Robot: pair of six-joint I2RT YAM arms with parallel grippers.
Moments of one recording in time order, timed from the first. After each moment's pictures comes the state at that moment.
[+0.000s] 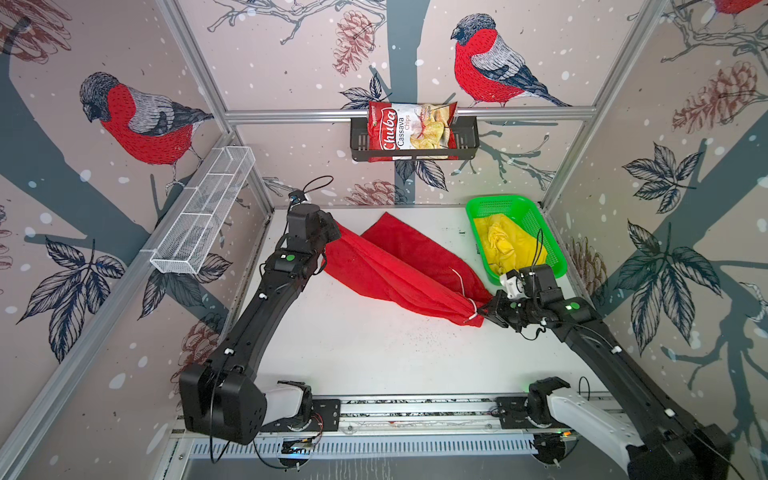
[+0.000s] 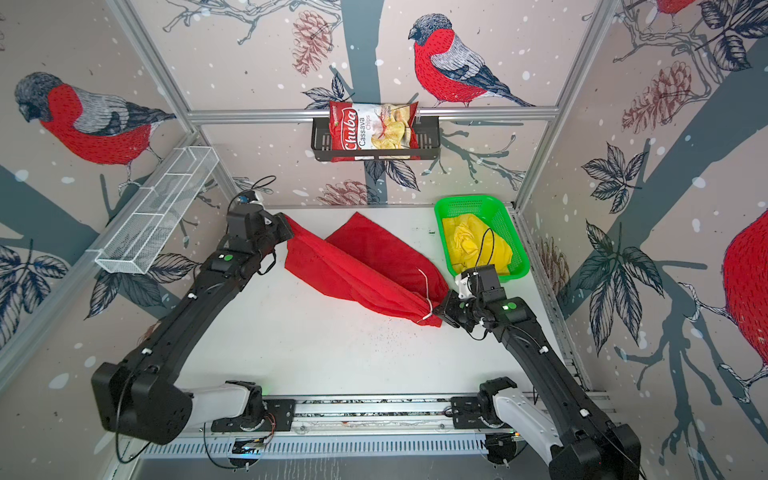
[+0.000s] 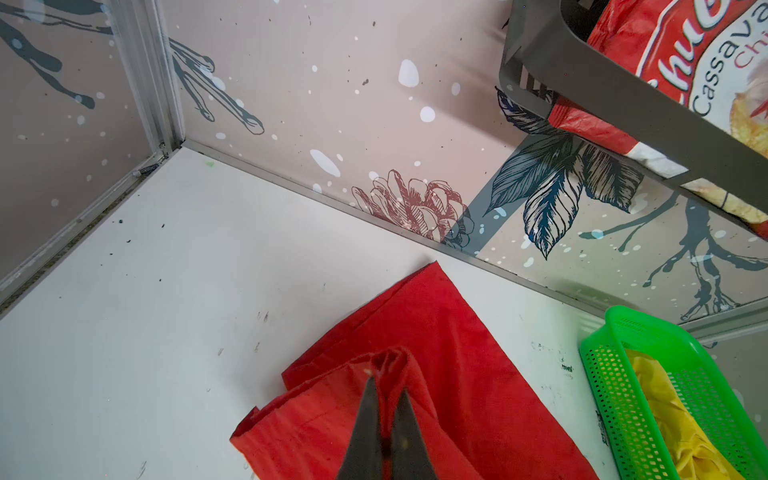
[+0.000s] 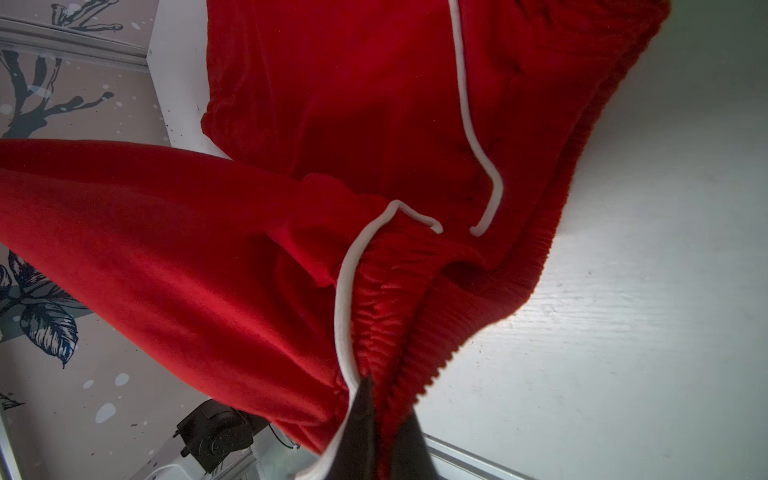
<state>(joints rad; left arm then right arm) -0.21 1.32 1.20 -0.30 -0.16 -0.49 0.30 0.95 0.76 -0.81 -0.48 0.72</state>
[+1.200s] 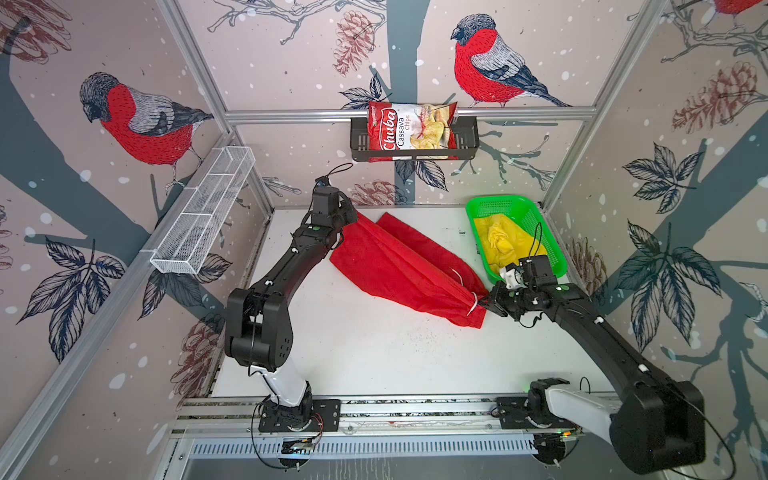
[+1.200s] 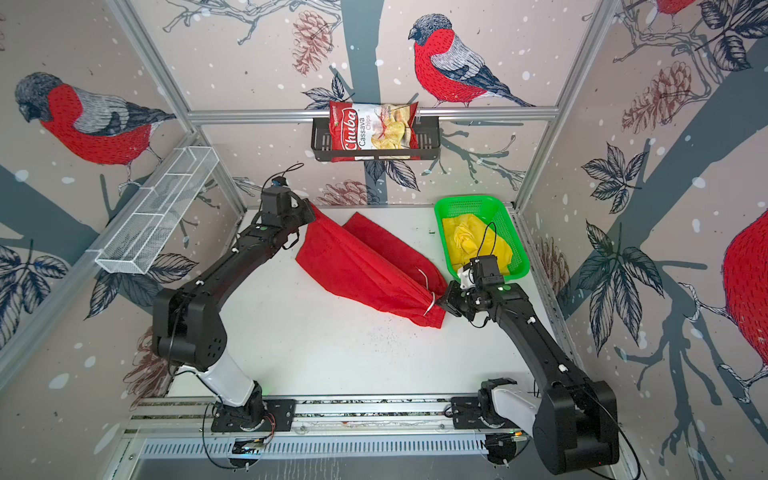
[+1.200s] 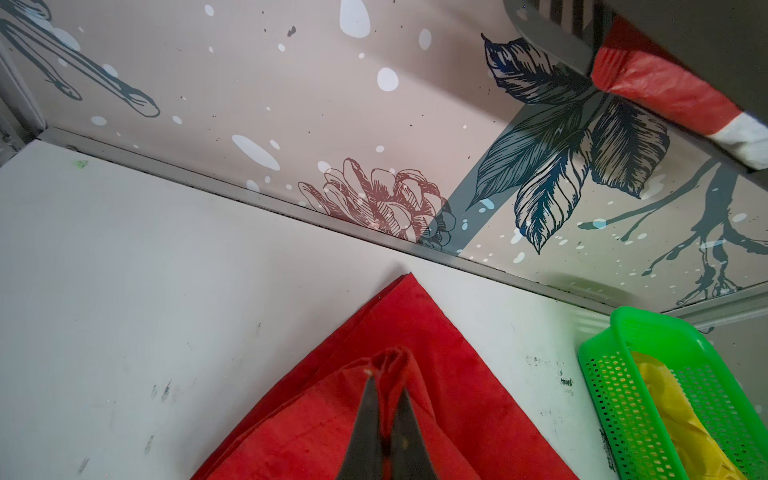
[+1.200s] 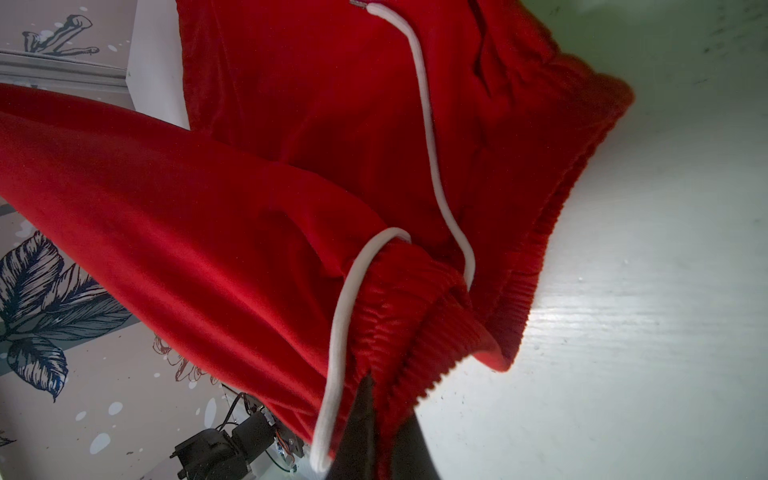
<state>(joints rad) -0.21 1.71 1.42 -0.15 -0.04 -0.47 0.19 1.14 0.78 -0.73 -0.53 0.63</state>
